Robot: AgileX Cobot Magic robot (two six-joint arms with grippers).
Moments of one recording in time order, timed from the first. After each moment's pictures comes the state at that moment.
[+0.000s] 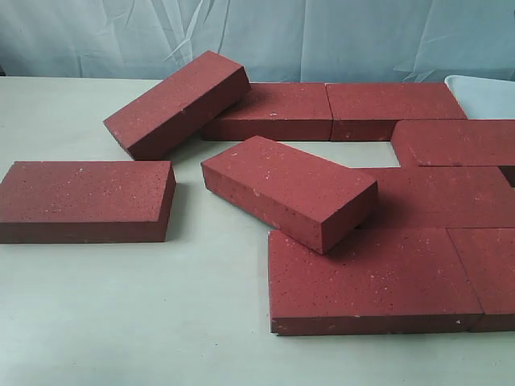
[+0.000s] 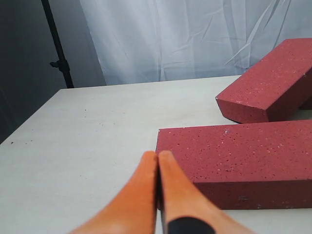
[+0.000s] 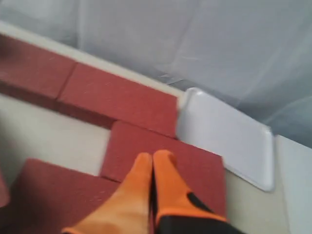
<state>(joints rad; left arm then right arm) 0.07 0.00 0.00 0.07 0.23 0.01 0.18 1.13 -1.12 -0.19 0.69 -0.17</state>
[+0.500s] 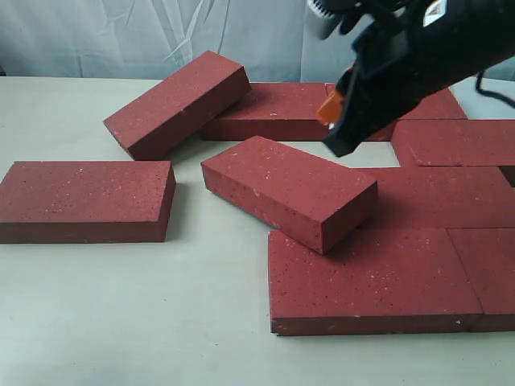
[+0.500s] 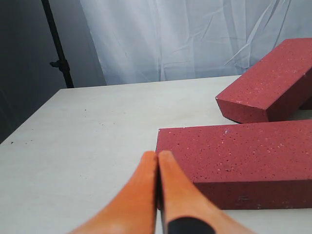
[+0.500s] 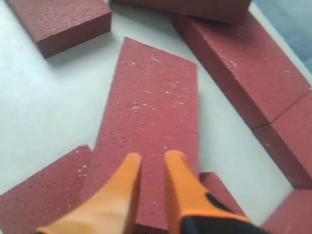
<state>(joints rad) 0.07 0.00 0.00 0.07 0.23 0.01 0.51 1.42 -1.16 0.23 0.74 -0.66</state>
